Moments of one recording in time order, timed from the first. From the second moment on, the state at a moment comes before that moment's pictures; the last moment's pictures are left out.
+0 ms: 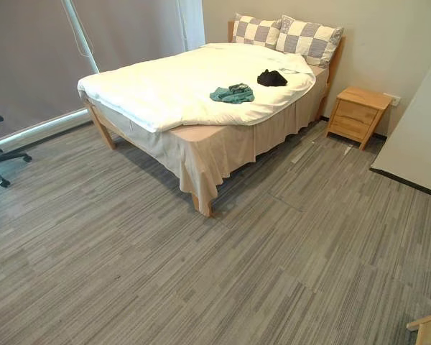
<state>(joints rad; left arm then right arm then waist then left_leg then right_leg) 0.04 0.18 -0.19 1.32 -0.26 0.23 0.13 0.04 -0.19 0.12 1.30 0.44 0.13 -0.07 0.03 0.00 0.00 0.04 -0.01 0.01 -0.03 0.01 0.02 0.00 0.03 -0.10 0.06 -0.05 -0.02</state>
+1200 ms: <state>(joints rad) -0.07 0.21 -0.19 1.38 -0.26 0.23 0.14 0.03 -0.18 0.12 1.32 0.48 0.20 -0.06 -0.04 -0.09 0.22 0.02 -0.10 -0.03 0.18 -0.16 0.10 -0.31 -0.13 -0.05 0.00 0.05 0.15</state>
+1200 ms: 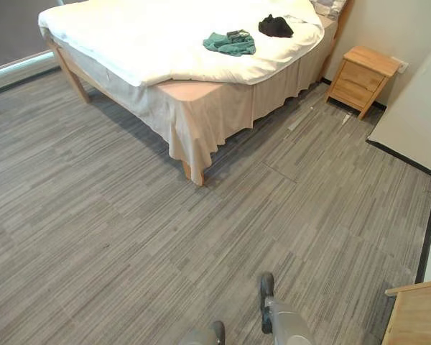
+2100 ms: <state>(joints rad) -0.01 0.15 -0.14 1.37 -0.31 0.14 0.15 -0.02 -0.21 0.13 1.34 0.48 0.16 -0.05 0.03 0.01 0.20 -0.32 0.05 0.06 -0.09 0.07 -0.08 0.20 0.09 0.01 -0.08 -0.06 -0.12</state>
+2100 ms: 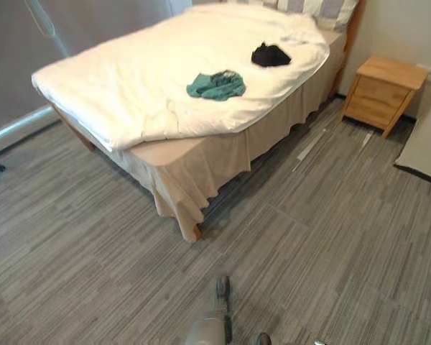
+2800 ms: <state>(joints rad) -0.07 0.20 -0.24 1.35 -0.31 0.19 0.19 0.04 -0.16 0.20 1.31 0.44 0.11 -0.11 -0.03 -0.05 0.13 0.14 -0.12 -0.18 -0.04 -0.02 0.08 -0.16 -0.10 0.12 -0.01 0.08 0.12</state>
